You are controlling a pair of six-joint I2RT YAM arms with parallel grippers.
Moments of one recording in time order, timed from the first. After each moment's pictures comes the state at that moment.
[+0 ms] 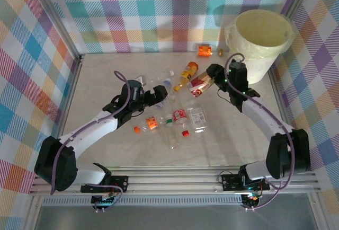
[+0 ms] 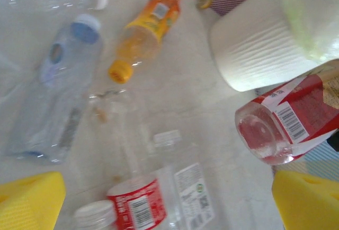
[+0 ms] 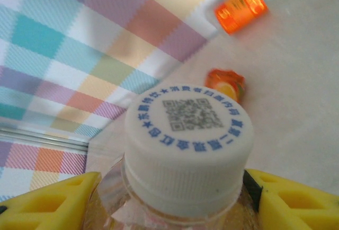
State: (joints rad) left arm -0.54 1.33 0.90 -0.04 0.16 -0.83; right arm 0.26 1.35 1.00 0.01 -0.12 0.86
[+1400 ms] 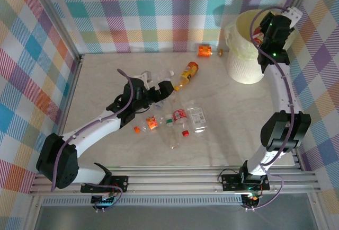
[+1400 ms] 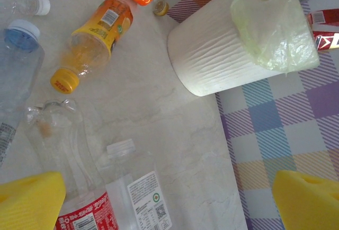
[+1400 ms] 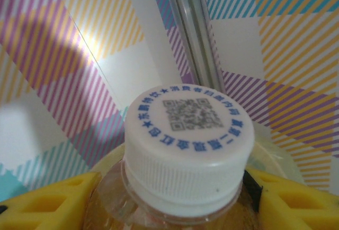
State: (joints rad) left arm -0.58 1.35 0.91 0.08 0.17 -0.89; right arm -0.06 1.71 1.72 -0.04 0.42 0.29
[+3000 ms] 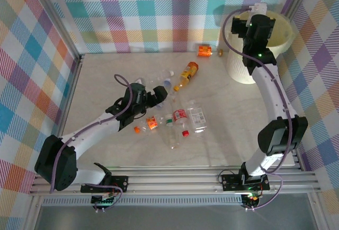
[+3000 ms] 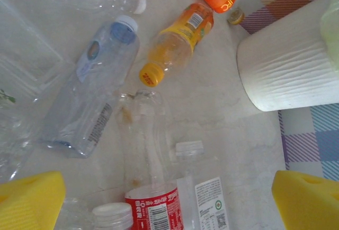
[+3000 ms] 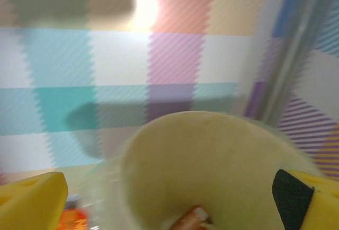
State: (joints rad) left arm -0.58 1.32 0.86 -0.08 -0.02 -0.92; right arm 0.13 1.64 1.74 -0.18 0.34 -0.07
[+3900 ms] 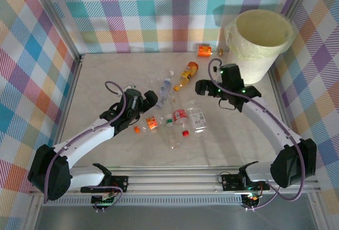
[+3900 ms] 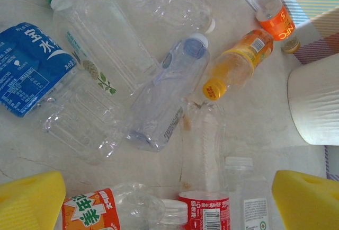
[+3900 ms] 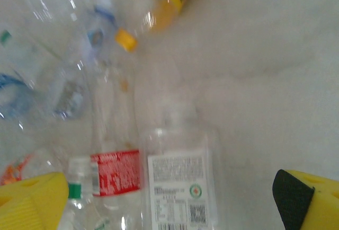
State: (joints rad) left arm -0.56 1.22 0.79 -0.21 -0.18 -1.01; right arm 0.44 1.38 1.13 -0.64 -0.08 0.40
